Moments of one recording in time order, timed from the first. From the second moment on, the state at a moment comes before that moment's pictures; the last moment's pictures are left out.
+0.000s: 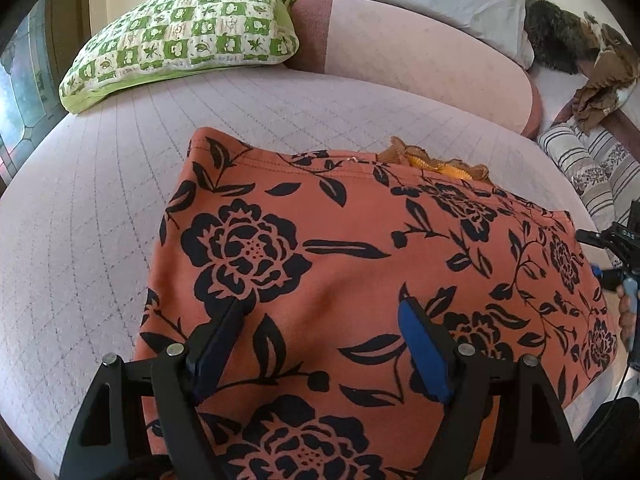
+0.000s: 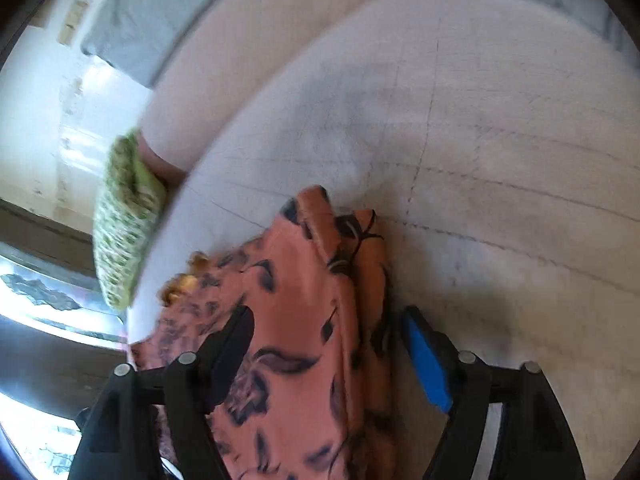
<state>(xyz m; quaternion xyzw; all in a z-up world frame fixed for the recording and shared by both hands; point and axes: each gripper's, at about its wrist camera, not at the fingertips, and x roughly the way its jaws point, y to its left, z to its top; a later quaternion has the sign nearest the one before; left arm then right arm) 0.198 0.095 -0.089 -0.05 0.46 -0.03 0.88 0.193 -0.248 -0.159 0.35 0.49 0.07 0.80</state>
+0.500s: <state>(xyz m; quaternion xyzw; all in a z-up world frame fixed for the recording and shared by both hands) 0.184 0.118 -0.077 -0.08 0.45 -0.02 0.89 0.166 -0.237 -0.115 0.29 0.42 -0.03 0.86</state>
